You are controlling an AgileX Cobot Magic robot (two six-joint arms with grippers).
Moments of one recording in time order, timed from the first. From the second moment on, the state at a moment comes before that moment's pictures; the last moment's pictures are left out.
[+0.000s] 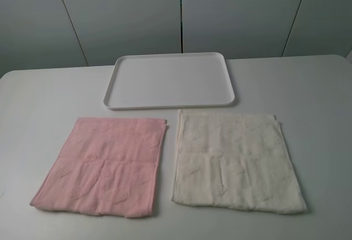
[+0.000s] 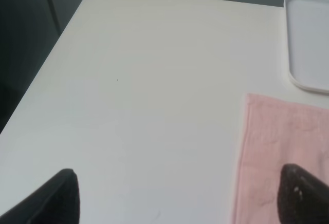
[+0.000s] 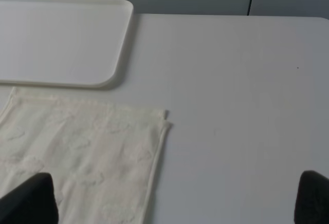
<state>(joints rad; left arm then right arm) 0.05 0.00 -0.52 0.14 1.10 -0.20 0.01 0.00 -0.51 0.07 1.10 -0.06</state>
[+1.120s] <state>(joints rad) 0.05 0.00 -0.52 0.14 1.10 -0.20 0.01 0.00 -0.51 0.07 1.10 -0.06</state>
